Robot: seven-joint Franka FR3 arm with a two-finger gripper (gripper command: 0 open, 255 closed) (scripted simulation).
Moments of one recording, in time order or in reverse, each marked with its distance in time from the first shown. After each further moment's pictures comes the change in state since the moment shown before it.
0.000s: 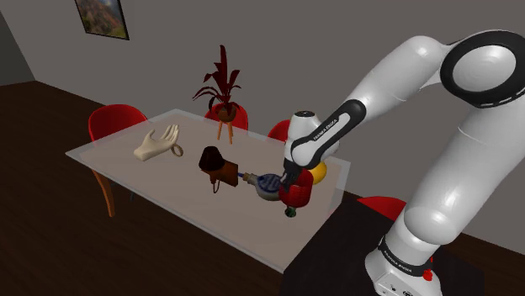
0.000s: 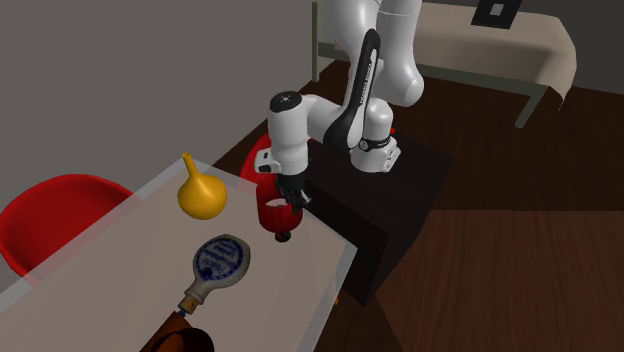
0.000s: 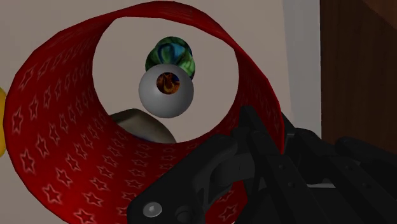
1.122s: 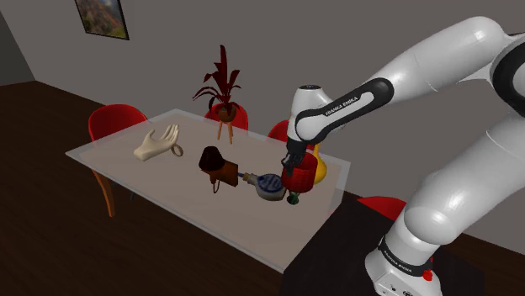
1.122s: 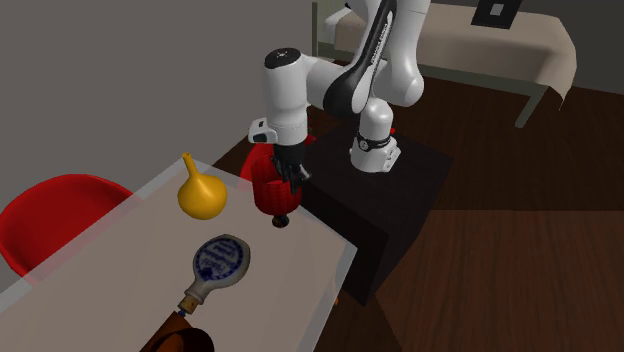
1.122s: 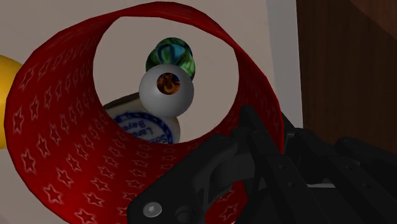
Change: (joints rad) arm 0.002 -0.216 -0.006 0.057 0.011 -0.272 -0.004
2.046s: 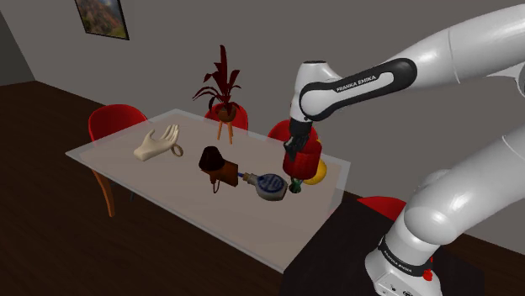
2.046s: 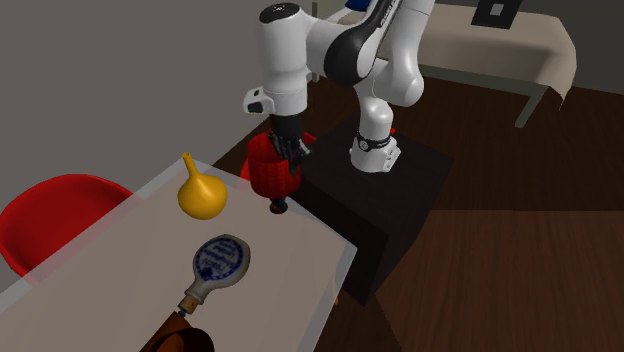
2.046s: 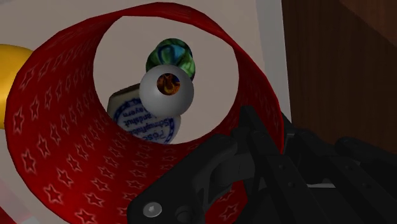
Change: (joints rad) arm 0.000 -0.119 -0.006 0.098 -0.001 -0.217 0.004
